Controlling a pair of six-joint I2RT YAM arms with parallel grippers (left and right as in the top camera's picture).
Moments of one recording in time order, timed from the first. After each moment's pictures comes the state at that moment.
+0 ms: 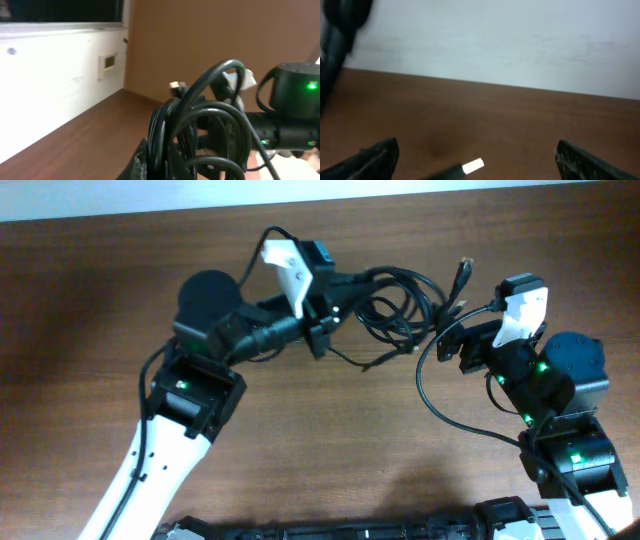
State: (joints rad) left arm -0.48 1.26 1.23 0.03 0.72 -0.16; right arm 0.11 0.80 0.86 -0.30 -0.16 0.04
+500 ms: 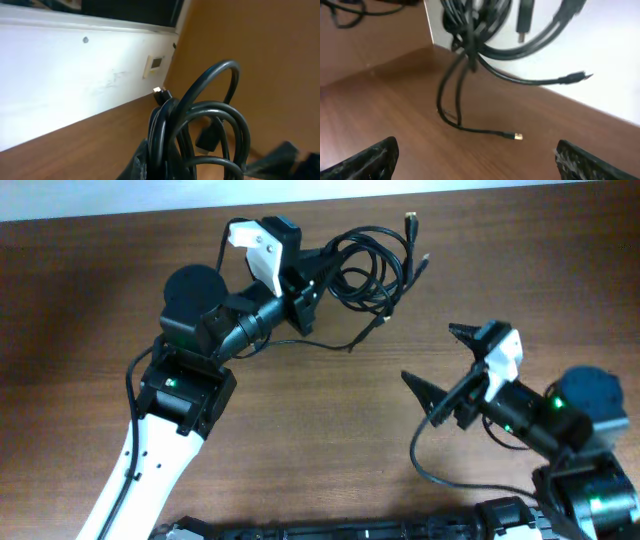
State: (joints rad) left arm -0.43 1.26 1.23 0.00 0.50 -0.26; right arm 0.11 0.64 0.85 -0.46 -0.61 -0.11
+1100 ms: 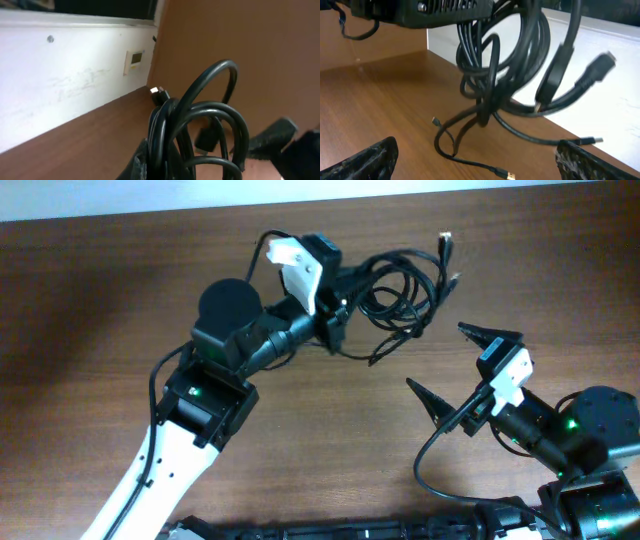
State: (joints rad) left arm -0.58 1.26 1.23 -0.01 0.45 -0.19; right arm 0.11 0.59 0.85 -0.43 -0.60 -0.22
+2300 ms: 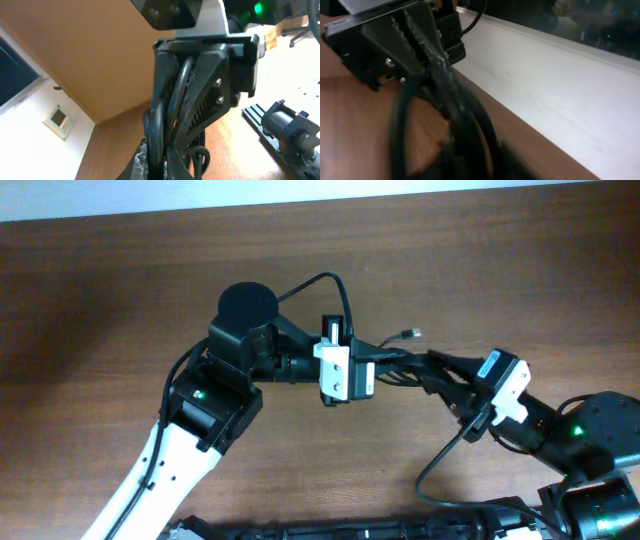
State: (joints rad) left arm -0.61 1.25 1.23 -0.16 1.00 0.64; right arm 0.12 0.58 0.85 -0.34 -0.74 -0.24
